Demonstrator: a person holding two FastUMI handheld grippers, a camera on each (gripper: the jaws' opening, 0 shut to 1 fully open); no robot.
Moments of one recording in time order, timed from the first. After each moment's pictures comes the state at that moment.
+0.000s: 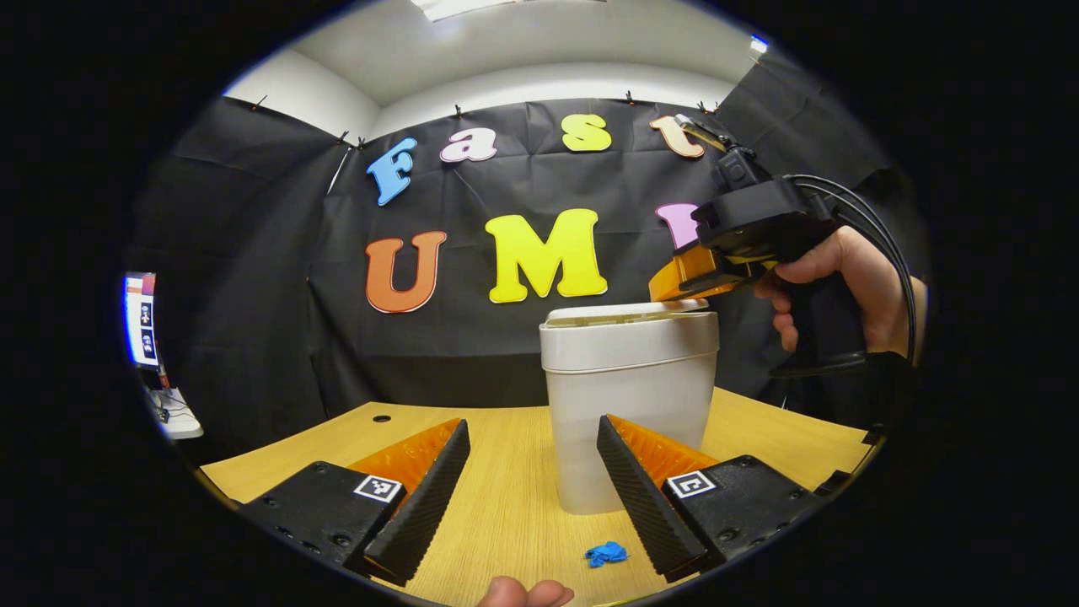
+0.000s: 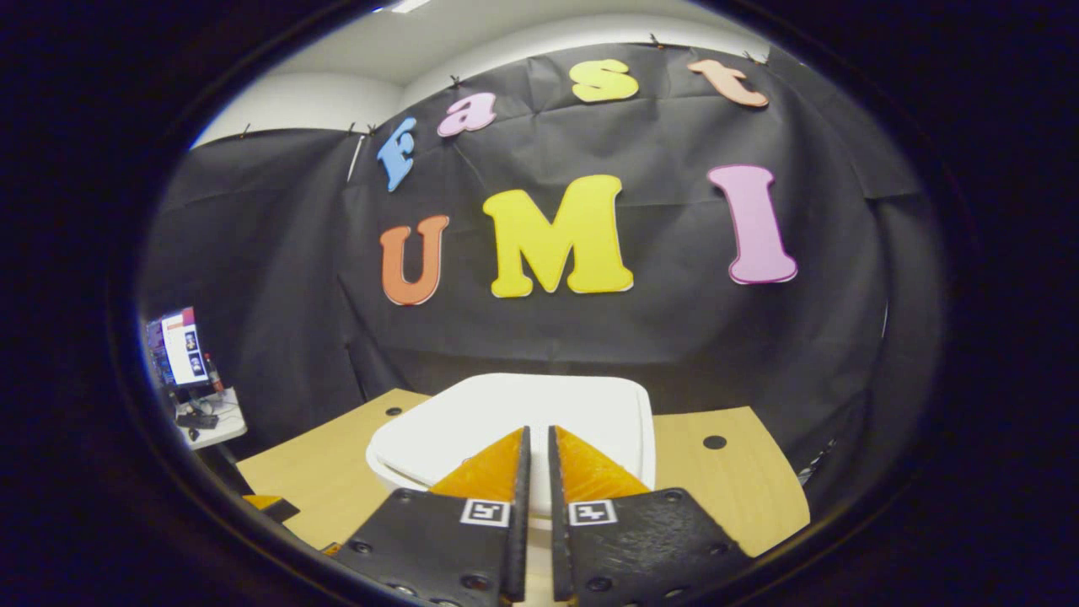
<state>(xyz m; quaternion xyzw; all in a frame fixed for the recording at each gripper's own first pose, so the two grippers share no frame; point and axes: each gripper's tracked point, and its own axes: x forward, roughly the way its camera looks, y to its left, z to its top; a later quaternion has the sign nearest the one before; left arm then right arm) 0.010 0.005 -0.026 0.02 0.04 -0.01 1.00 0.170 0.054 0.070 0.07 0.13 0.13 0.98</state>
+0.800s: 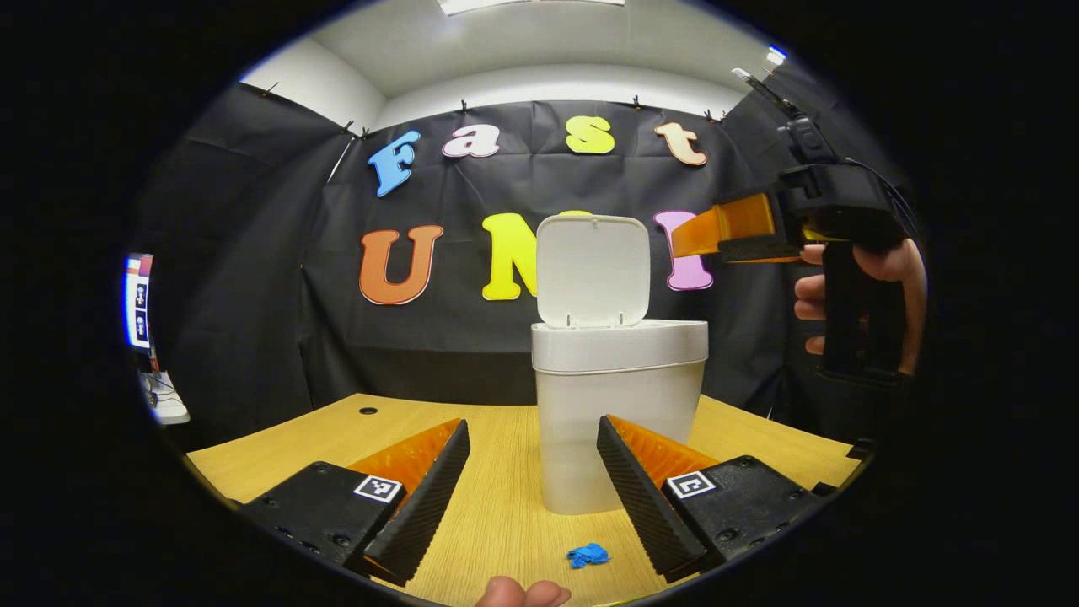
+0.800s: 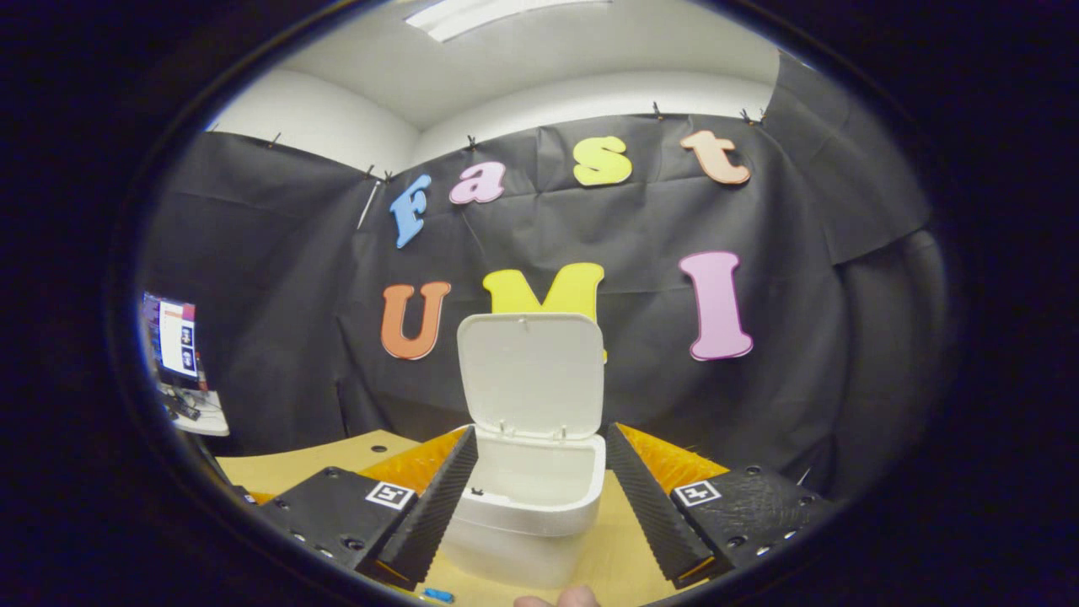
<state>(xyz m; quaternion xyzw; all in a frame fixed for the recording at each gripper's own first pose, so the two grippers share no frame) 0.009 0.002 -0.028 -0.01 0.04 -0.02 1.00 0.093 0.033 0.110 0.03 0.01 0.11 0.99</state>
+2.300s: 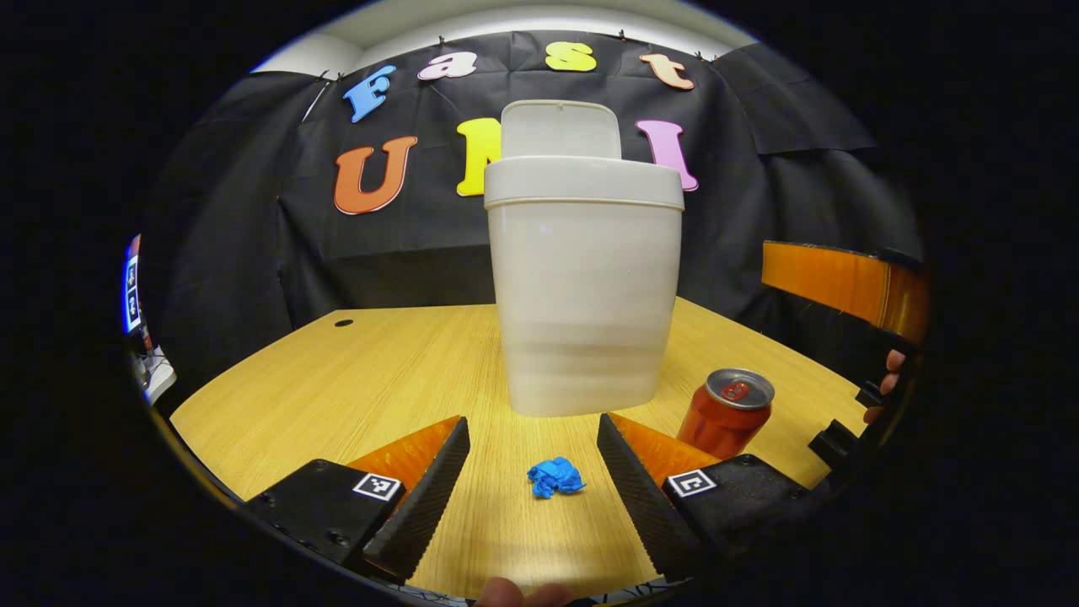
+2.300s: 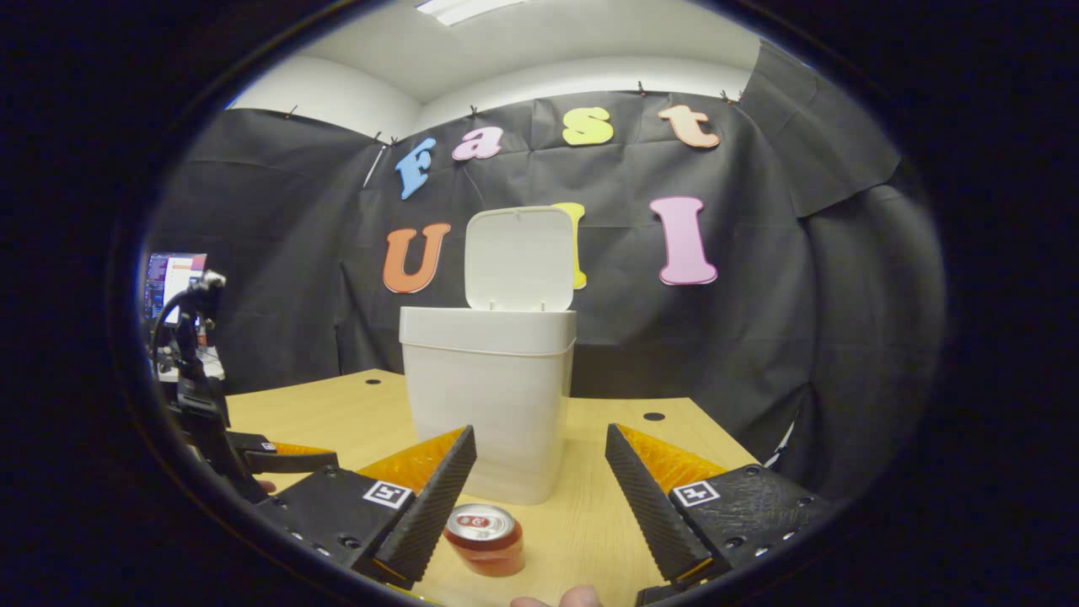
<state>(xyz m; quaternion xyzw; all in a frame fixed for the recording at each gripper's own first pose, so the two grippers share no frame) -0.023 -0.040 -0.170 0.00 0.21 -0.05 0.98 -0.001 -0.017 -0.052 0.01 0.06 0.09 0.99</state>
